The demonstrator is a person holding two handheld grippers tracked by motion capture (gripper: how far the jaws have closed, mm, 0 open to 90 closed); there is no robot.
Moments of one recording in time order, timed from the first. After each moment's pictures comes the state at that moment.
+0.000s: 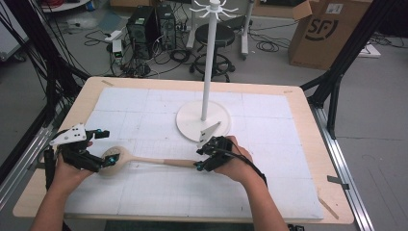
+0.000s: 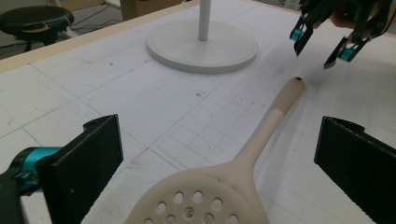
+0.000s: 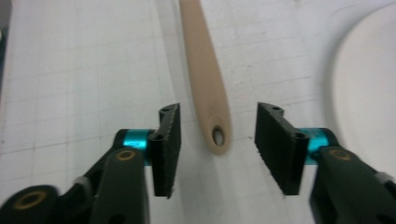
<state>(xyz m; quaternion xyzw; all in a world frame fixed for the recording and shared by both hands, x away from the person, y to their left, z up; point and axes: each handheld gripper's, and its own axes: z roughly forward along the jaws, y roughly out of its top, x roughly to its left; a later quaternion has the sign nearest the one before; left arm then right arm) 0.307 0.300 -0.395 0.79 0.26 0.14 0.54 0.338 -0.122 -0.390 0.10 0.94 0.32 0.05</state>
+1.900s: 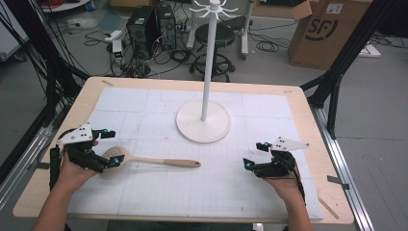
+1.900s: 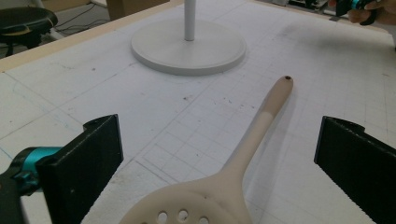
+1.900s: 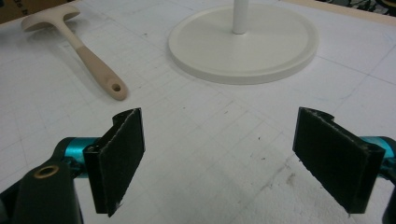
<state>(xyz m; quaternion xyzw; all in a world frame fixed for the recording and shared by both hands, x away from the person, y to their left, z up) 0.310 0.286 -0.395 0.80 0.24 0.13 0.54 0.294 -0.286 -0.411 0.34 0.79 0.49 0.14</state>
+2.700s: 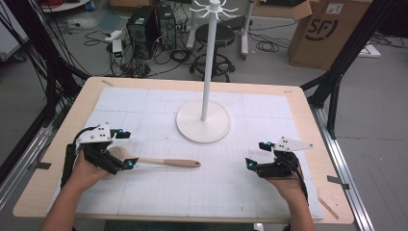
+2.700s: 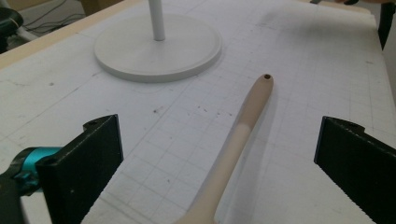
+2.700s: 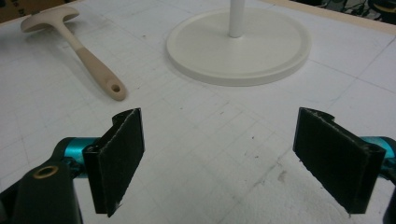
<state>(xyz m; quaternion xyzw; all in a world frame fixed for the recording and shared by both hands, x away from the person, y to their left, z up) 0.316 0.240 -0.389 0.83 0.19 0.11 0.51 0.290 -0.292 -0.405 0.33 0.79 0.49 0.15</state>
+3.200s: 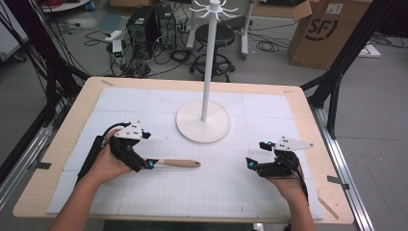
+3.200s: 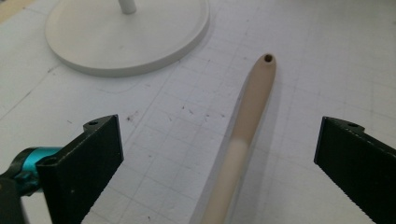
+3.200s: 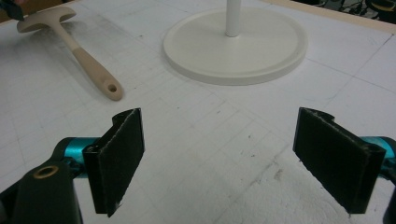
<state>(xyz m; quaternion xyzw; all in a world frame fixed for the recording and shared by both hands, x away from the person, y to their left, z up) 0.335 0.177 -0.386 0.89 0.17 0.09 0.41 0.292 -0.293 -0.406 0.34 0.79 0.49 0.16</state>
